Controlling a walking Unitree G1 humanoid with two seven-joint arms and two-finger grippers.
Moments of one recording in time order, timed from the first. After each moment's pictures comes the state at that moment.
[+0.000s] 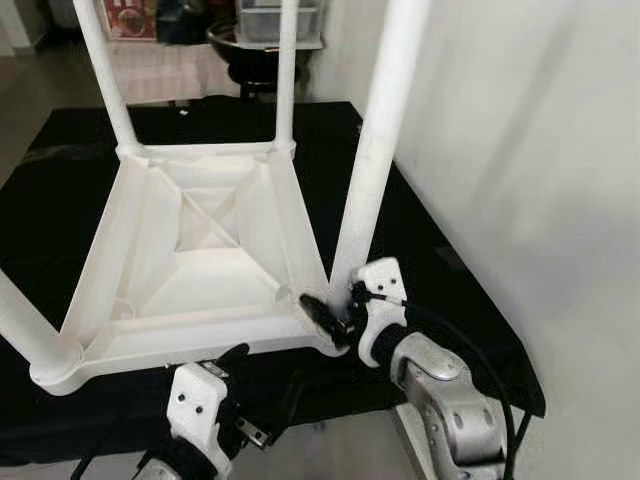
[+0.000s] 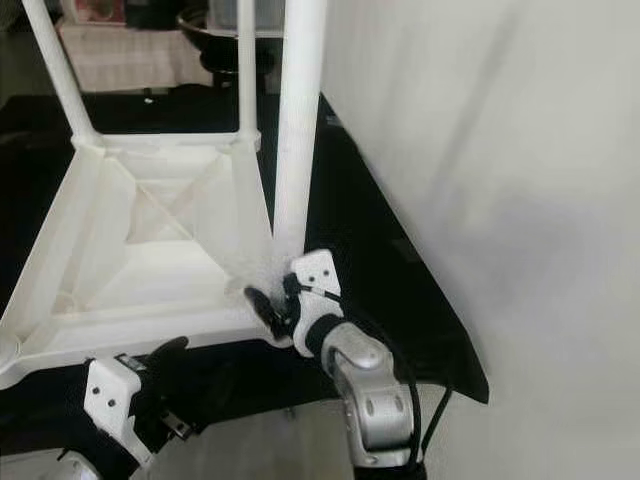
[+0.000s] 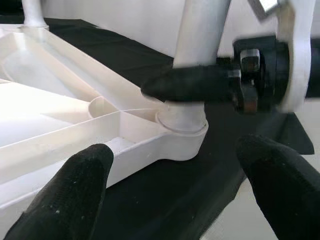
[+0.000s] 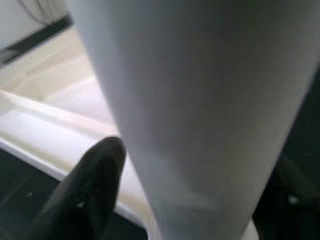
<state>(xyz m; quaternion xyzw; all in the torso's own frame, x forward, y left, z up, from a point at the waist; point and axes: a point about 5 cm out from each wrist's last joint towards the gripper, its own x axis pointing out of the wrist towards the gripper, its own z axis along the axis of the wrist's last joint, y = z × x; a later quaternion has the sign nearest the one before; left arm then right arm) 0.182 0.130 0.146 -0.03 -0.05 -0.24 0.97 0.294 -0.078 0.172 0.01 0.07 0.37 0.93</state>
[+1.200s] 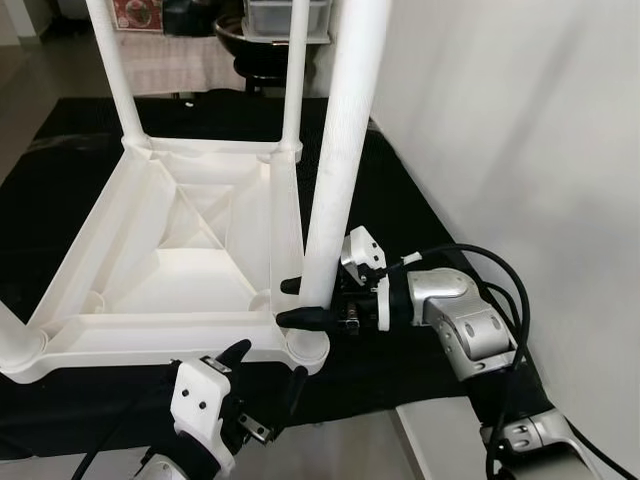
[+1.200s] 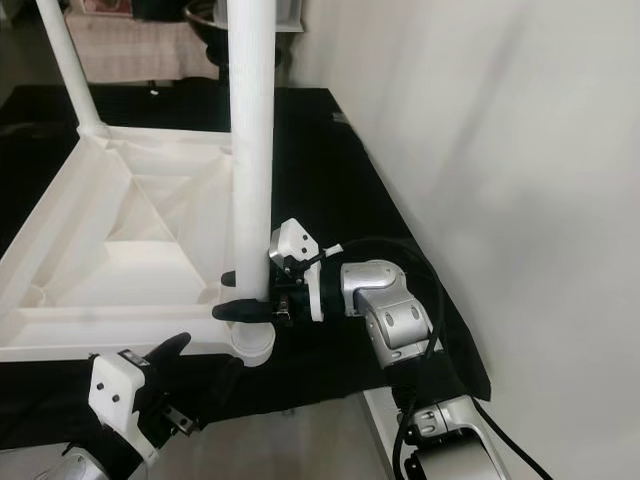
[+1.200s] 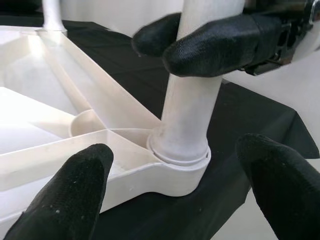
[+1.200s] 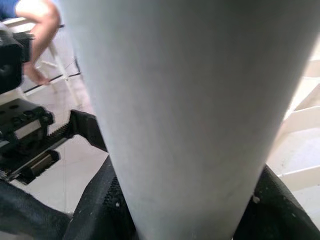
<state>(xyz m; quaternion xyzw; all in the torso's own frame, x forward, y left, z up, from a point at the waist) 0.181 0.127 0.144 -0.04 -0.05 -0.23 0.97 0.317 -0.091 0.201 -0.08 0.03 0.64 0.76</state>
